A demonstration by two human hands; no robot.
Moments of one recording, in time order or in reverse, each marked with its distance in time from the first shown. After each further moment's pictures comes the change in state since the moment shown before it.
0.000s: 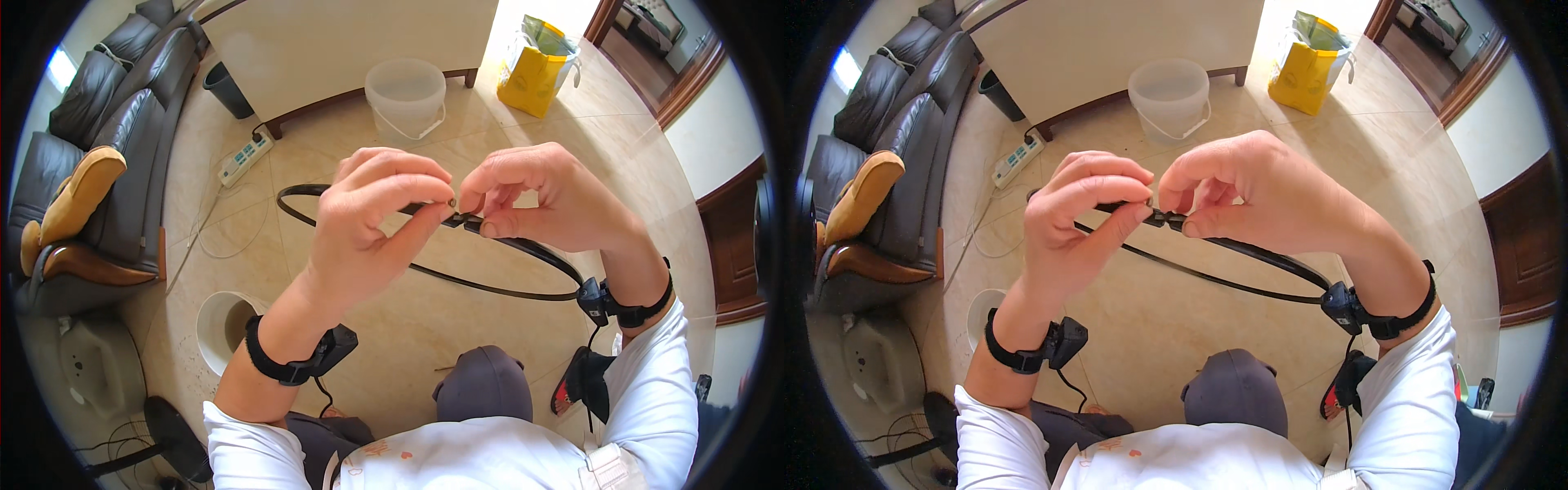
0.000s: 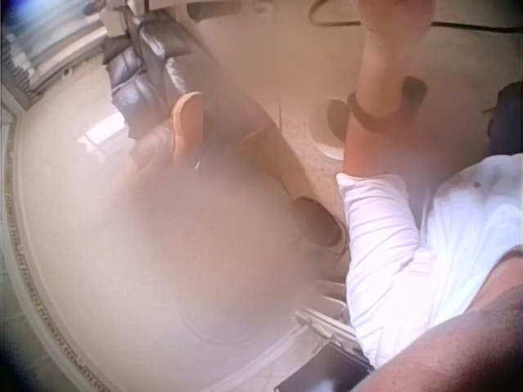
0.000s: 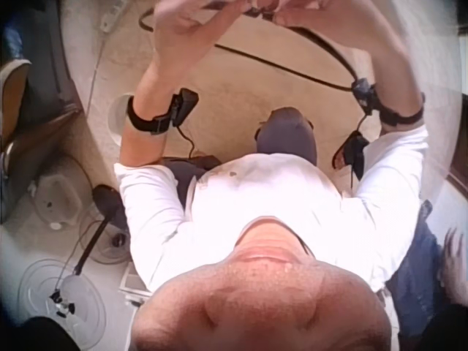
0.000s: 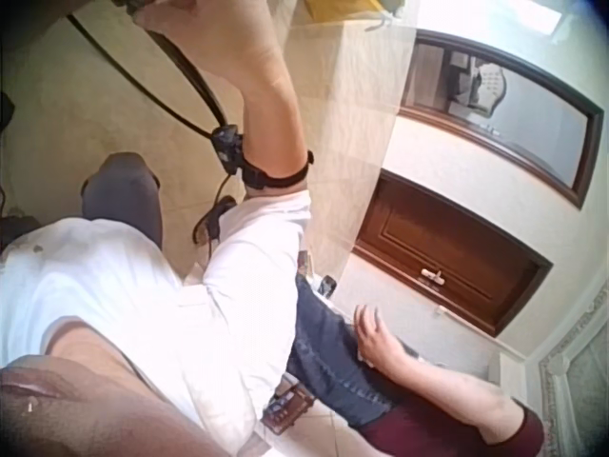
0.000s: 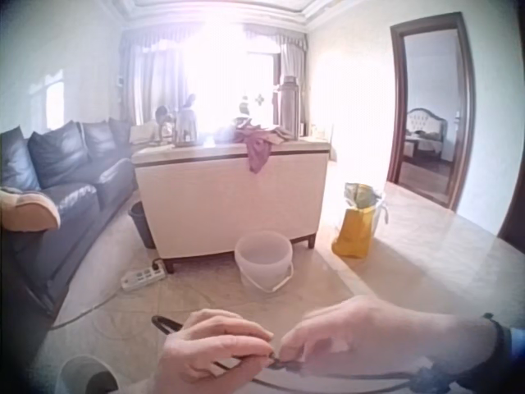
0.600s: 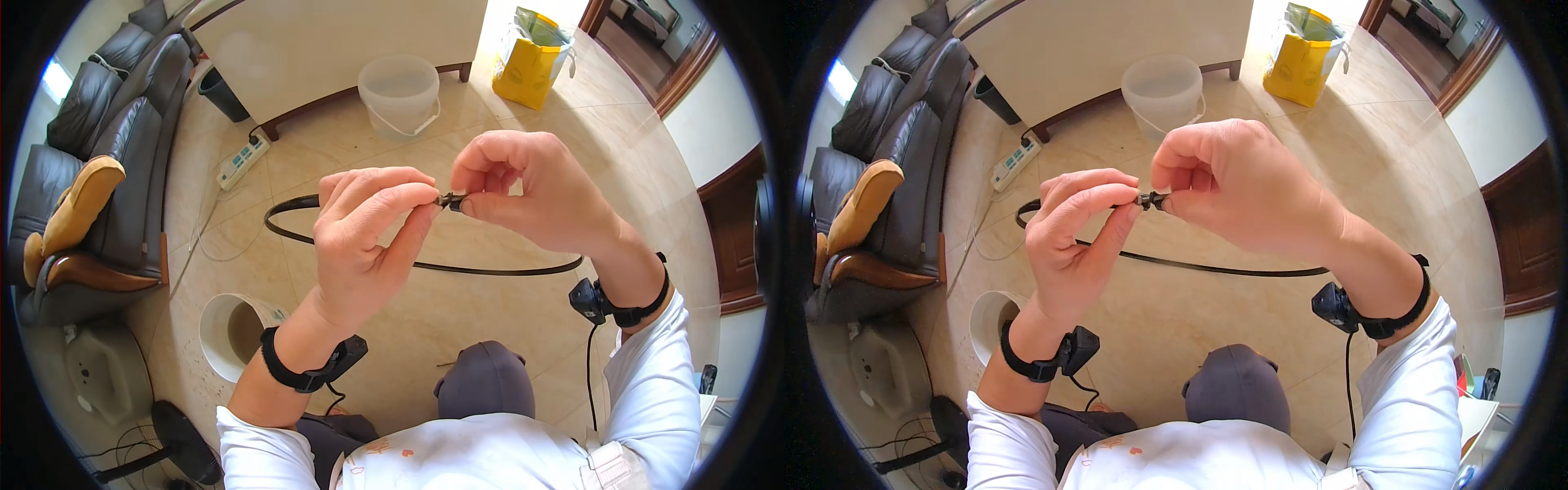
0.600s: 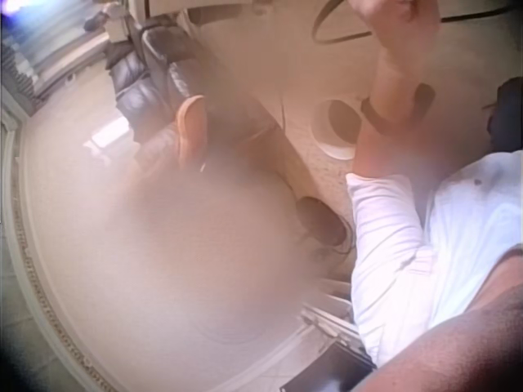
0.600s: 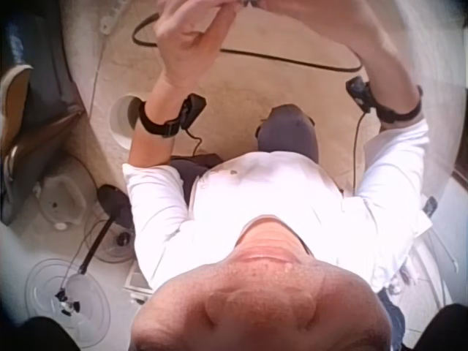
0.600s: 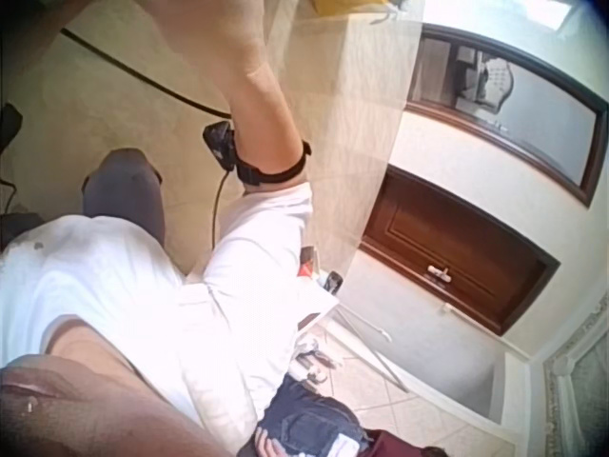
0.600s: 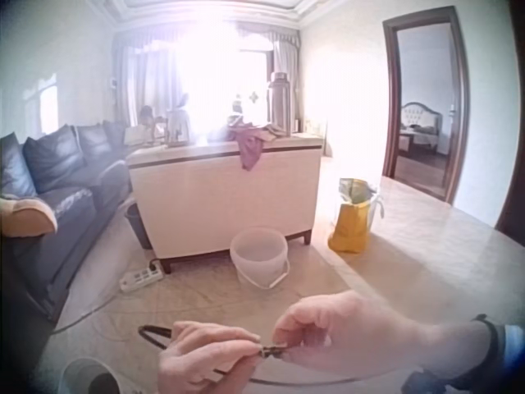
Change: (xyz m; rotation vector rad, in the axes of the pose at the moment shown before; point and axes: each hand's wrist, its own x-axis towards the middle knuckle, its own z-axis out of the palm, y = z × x) left_hand -0.014 0.009 0.017 0.143 0.161 0.000; right_hand 0.001 -0.005 0.013 -0.068 0.229 0.089
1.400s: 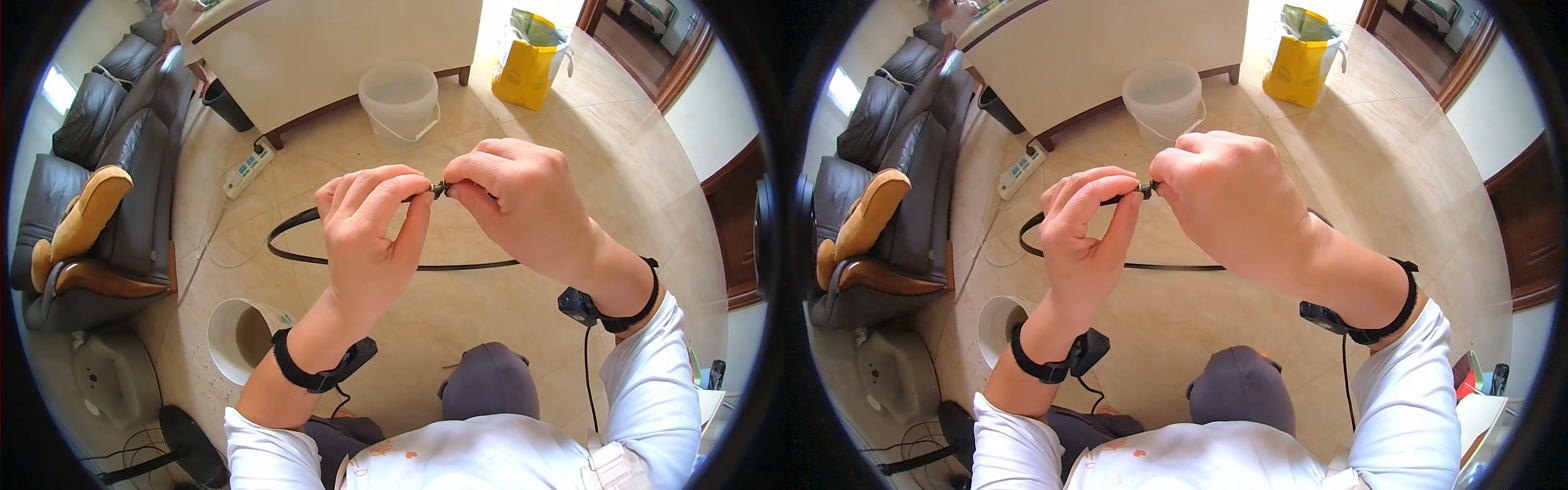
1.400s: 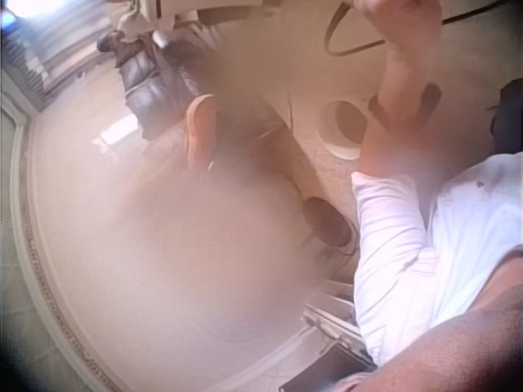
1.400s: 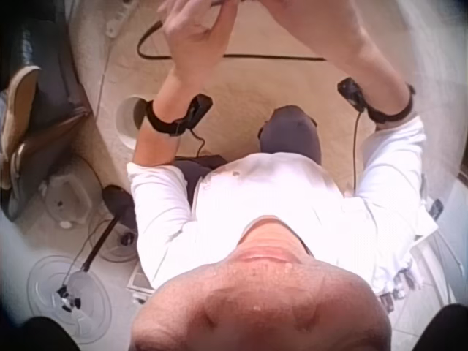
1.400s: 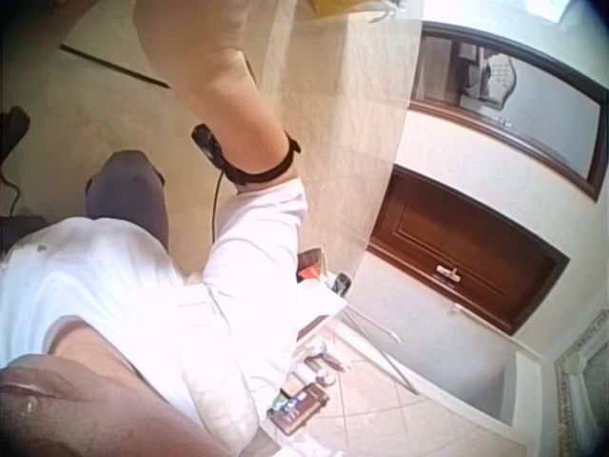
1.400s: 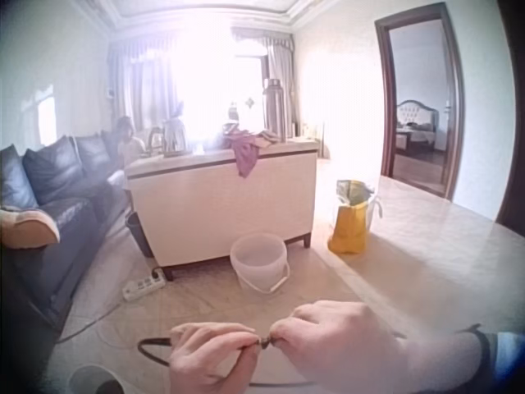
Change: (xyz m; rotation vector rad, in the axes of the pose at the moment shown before) left_hand 0.000 0.007 0.011 0.181 0.024 -0.044; right_hand -0.010 0.003 0.017 -0.522 0.289 -0.295
